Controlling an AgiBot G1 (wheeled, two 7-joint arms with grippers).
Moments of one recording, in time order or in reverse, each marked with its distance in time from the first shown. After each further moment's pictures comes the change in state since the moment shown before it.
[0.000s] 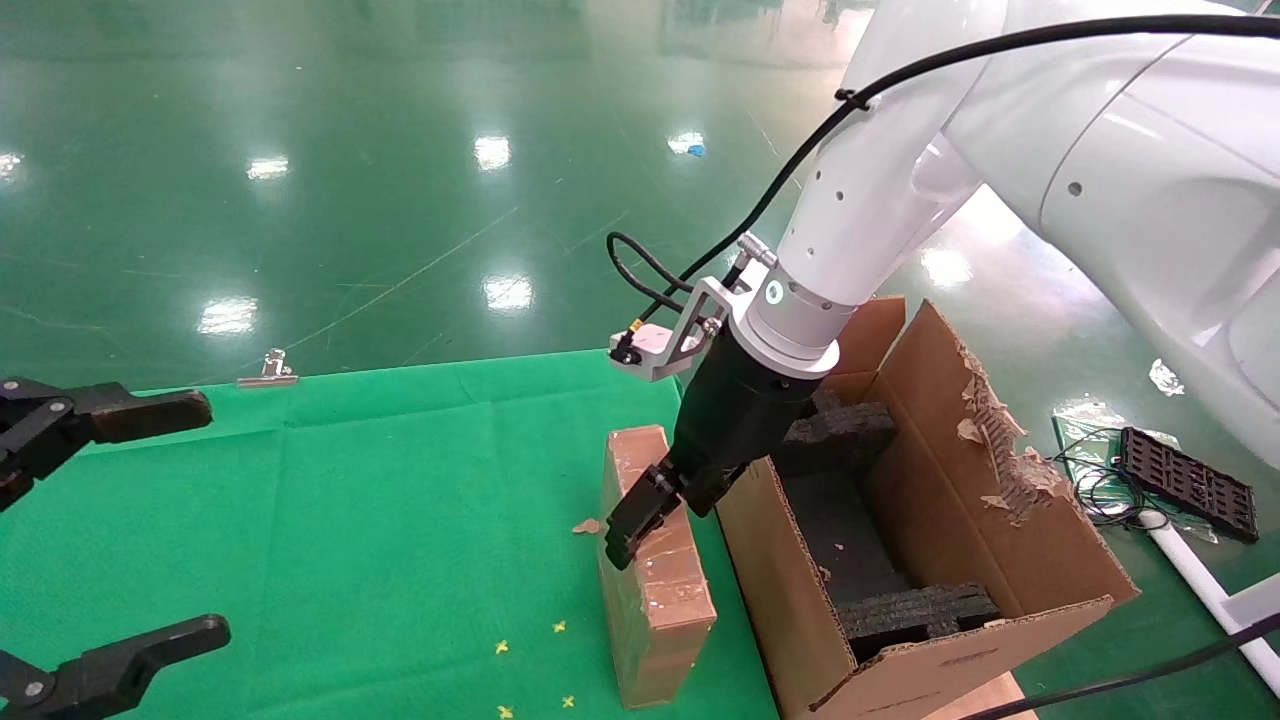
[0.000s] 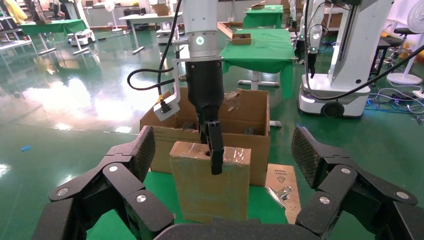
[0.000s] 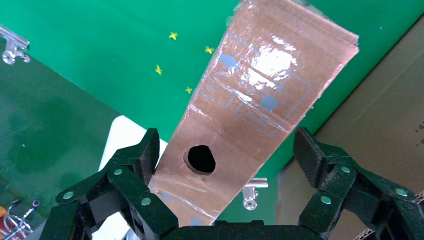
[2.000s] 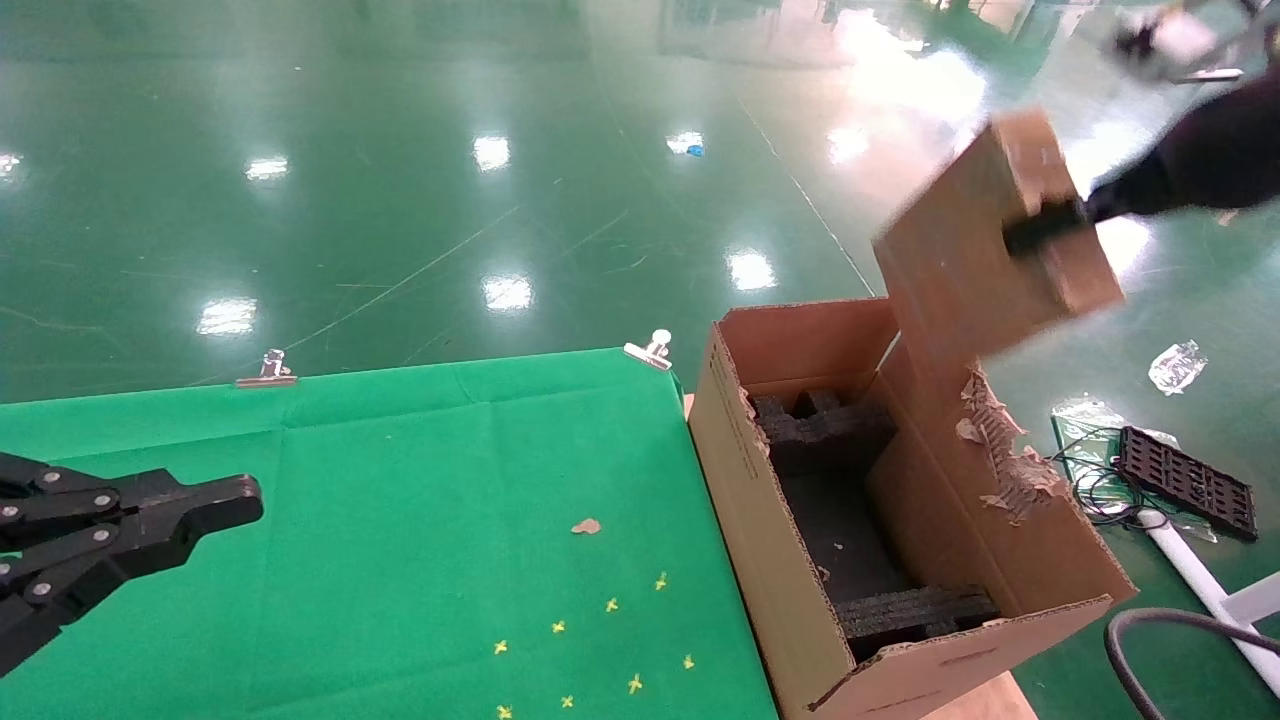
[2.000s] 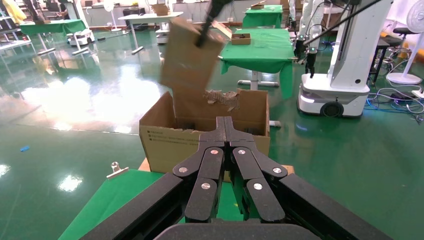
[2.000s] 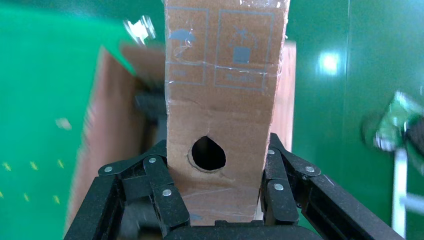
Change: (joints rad) left arm -0.001 -0.002 0.004 0.000 -0.003 -0.002 0.002; right arm 0.361 0.429 -0.057 -0.179 -0.104 0.133 -0.316
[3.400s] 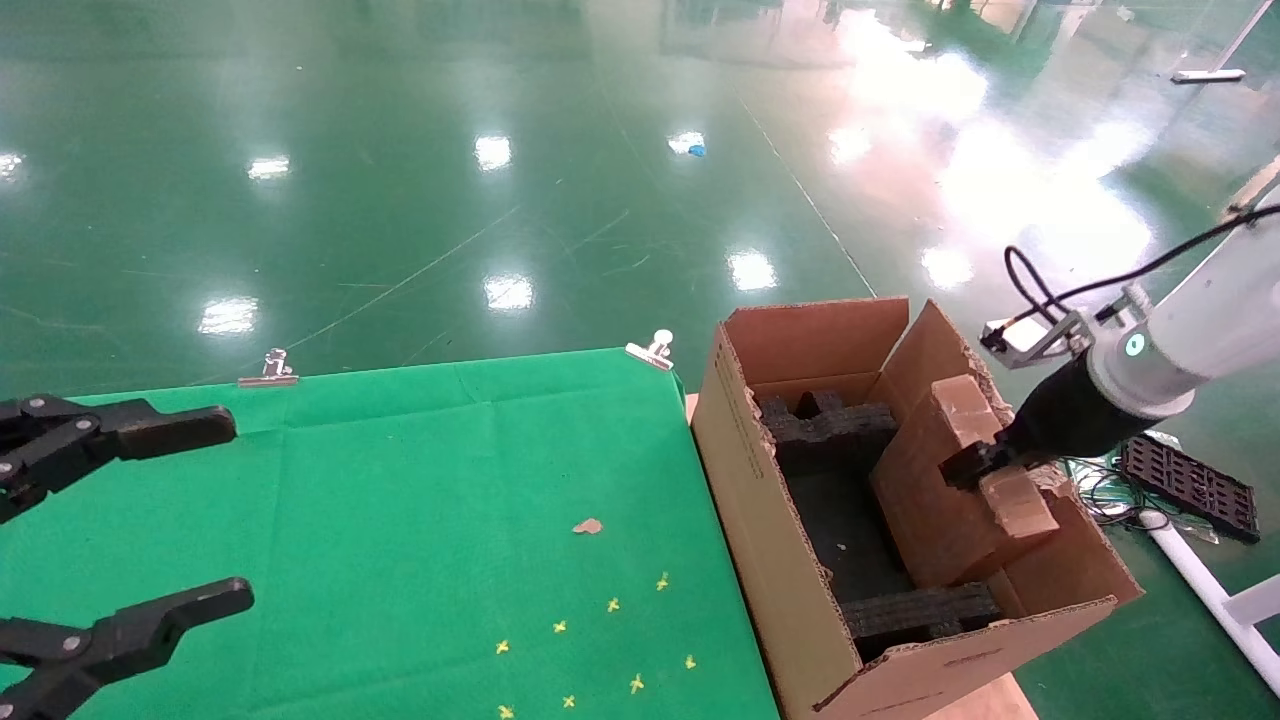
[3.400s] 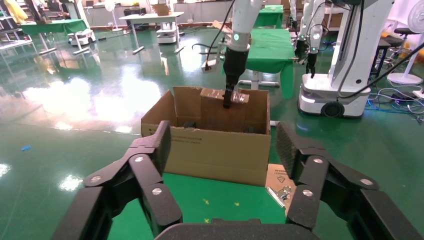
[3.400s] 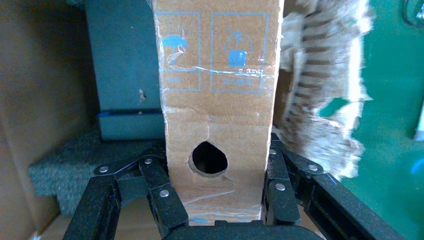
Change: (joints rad) left arm -0.001 -0.001 0.003 0.000 -0.002 -0.001 0.001; right arm -0.483 -0.105 -0.026 -0.270 0.024 0.167 0.026
